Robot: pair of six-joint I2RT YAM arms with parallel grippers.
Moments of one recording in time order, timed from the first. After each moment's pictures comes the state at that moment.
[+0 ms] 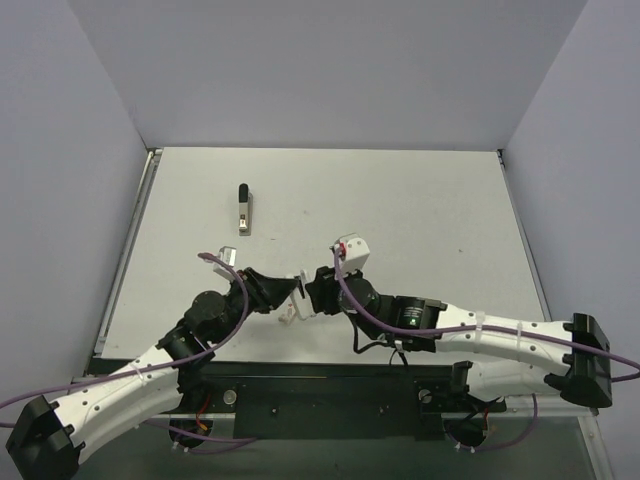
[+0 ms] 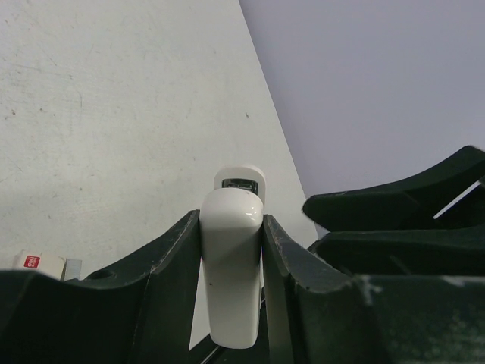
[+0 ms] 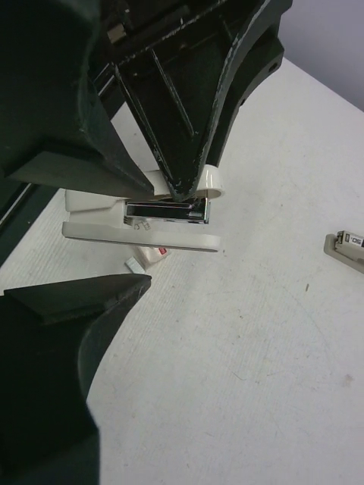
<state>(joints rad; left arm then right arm) -0.81 0.64 0.24 0.36 -0.12 -1.00 1.26 1.20 0.84 -0.09 0.60 0.57</state>
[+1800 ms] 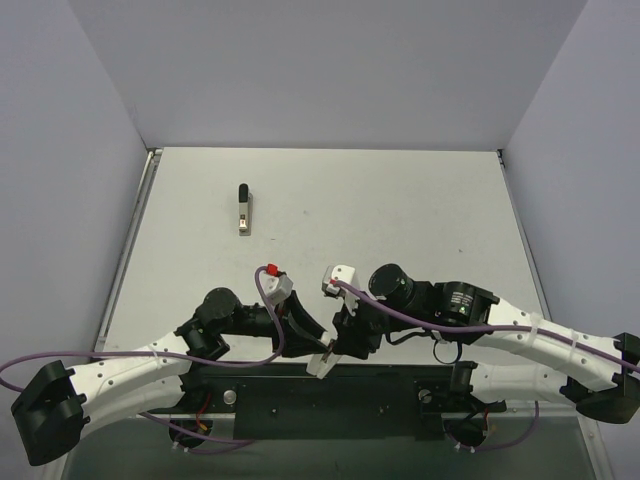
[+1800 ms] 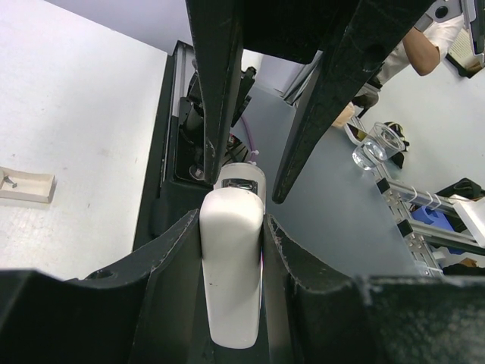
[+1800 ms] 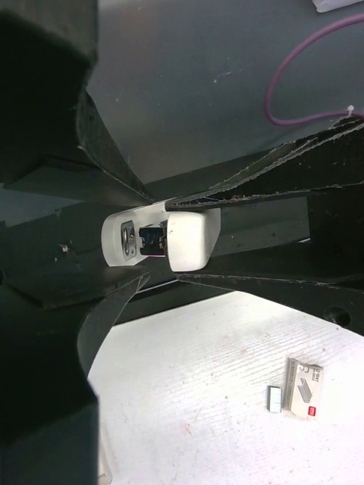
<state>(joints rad) -0.94 0.85 0.32 0.64 0.72 -0.57 1.19 1.02 1.04 -0.71 -0.24 0.16</state>
